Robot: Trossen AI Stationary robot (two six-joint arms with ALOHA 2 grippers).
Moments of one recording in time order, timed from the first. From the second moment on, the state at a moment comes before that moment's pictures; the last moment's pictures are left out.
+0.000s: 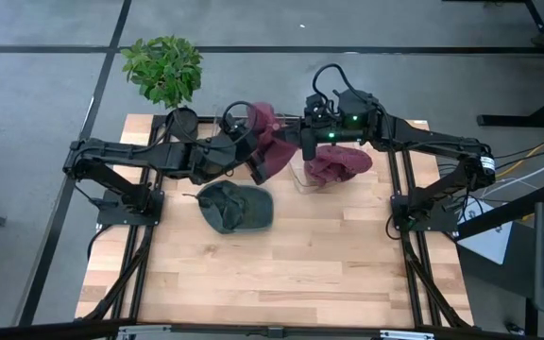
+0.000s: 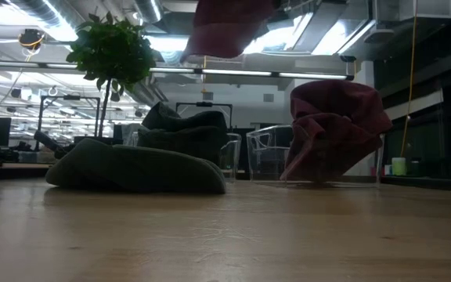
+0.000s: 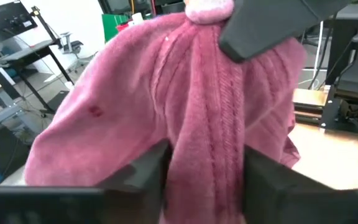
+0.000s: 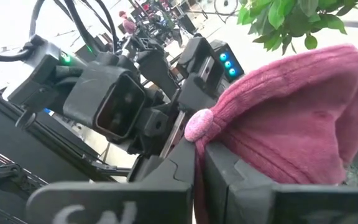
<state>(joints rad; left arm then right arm) -0.06 1.41 1.41 -0.31 -0.76 0.01 -0.21 1.42 1.50 -0.15 -0.18 0.61</state>
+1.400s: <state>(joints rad) -0.04 1.19 1.41 -0.80 -0.01 -0.20 -0.08 1.49 1.50 -0.15 -0.32 0.17</state>
